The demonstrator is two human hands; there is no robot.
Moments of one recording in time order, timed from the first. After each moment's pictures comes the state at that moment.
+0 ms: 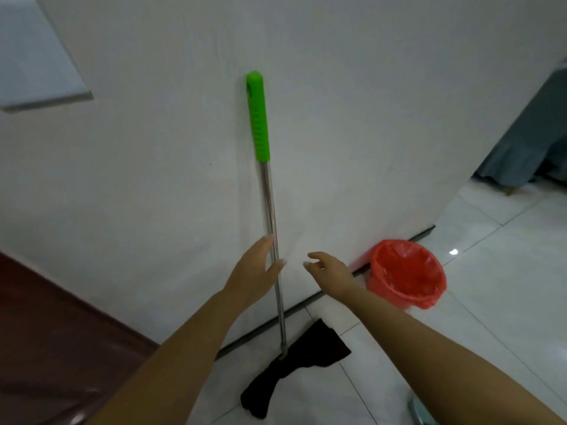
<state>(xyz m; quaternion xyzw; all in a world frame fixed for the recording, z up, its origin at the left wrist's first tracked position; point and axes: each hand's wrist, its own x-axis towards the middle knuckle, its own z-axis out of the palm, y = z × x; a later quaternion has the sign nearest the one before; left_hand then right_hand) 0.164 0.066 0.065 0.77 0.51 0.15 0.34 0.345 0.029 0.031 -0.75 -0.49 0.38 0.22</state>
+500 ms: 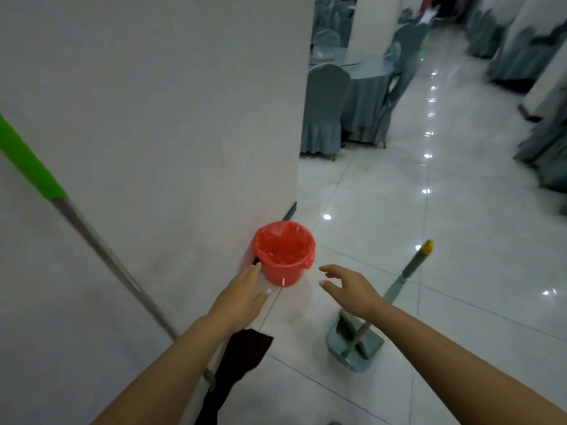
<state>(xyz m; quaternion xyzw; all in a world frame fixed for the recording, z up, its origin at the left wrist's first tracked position) 0.316 -0.069 0.052 0.91 0.24 -0.01 0.33 0.472 -0.253 0.081 -0.88 -0.35 0.23 0.23</state>
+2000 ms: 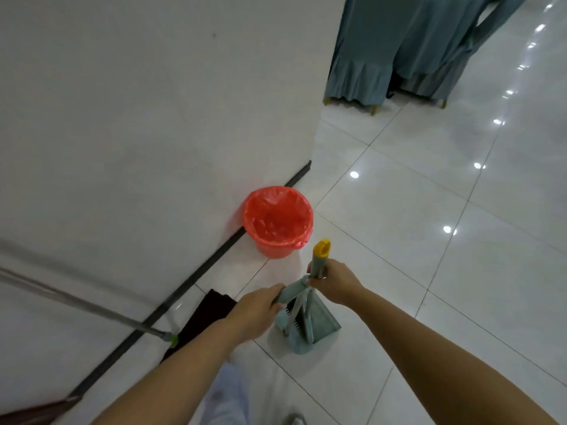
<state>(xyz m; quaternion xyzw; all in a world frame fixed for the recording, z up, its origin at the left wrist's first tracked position) 0.546 -0.107 -0.064 0.86 0.28 -0.12 0.41 0.722 -0.191 -0.039 -0.84 -0.36 0.37 0.15</state>
